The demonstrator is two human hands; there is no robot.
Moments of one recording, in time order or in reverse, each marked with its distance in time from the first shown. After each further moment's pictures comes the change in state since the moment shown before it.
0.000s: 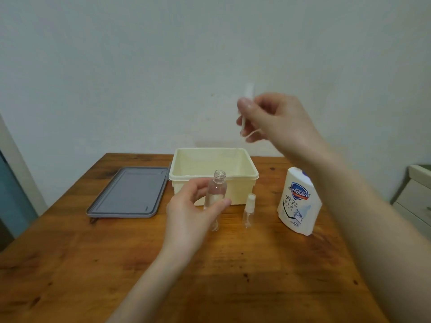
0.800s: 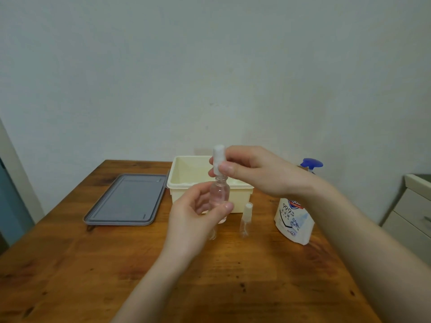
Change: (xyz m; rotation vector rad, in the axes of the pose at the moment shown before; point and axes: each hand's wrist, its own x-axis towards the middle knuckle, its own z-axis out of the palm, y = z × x) left_hand -0.002 0.013 0.000 -0.178 -0.120 -0.005; right_hand -0.019 0.019 0.006 -0.301 -0.501 -0.020
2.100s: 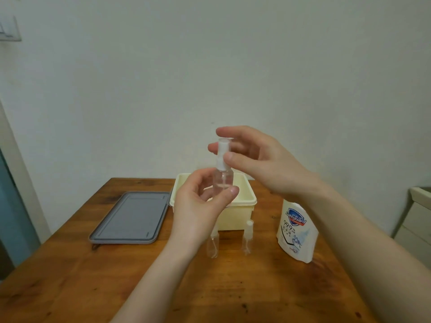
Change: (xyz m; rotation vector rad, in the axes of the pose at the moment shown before) left_hand 0.022 0.036 0.009 -0.056 0.085 0.105; right_hand -0.004 -0.028 -0.017 0.352 0.208 -0.103
